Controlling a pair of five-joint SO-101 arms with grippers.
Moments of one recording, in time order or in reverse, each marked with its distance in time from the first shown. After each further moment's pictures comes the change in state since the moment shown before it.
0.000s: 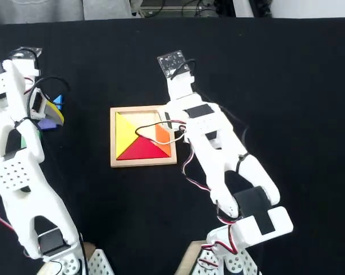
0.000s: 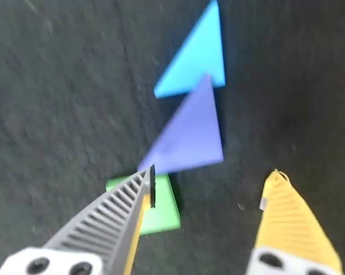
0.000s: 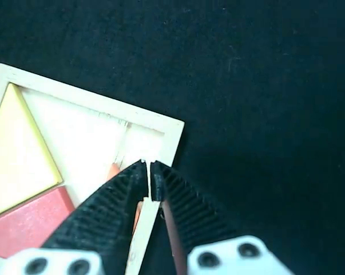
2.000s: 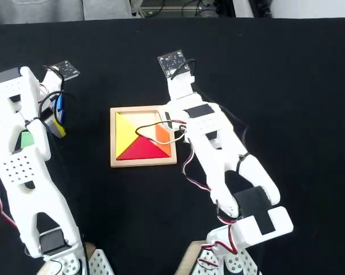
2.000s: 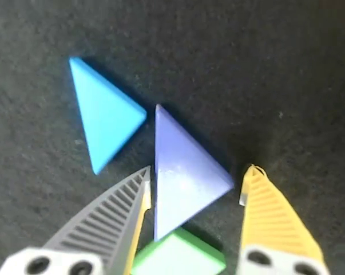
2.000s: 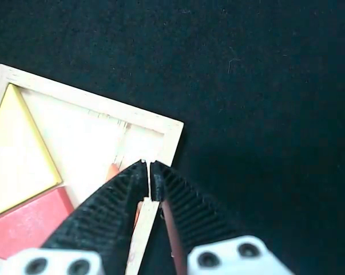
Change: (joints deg) left arm 2.5 6.2 1.9 -5.6 -37.0; right arm 0.0 0.0 0.0 -0.1 0.0
